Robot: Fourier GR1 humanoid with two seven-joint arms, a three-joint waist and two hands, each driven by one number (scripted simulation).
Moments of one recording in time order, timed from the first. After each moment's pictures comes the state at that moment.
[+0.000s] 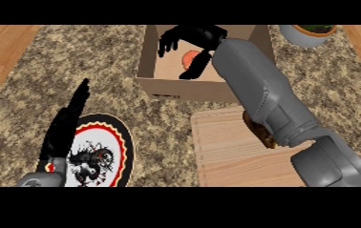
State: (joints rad) left arm -0.06 0.22 -0.04 -1.52 -0.15 0.09 0.09; right arm -1.35 -0.06 0.24 -0.21 0.55 0.24 -0.67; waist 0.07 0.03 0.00
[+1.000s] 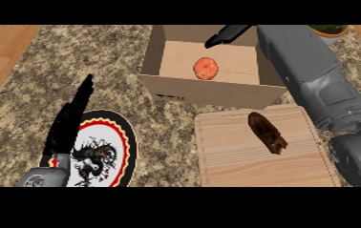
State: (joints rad) left arm -0.09 0.21 -0.05 -1.53 -0.16 0.08 0.10; right arm -1.41 -0.23 -0.20 -0.08 0.15 0.39 -0.55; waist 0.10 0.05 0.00
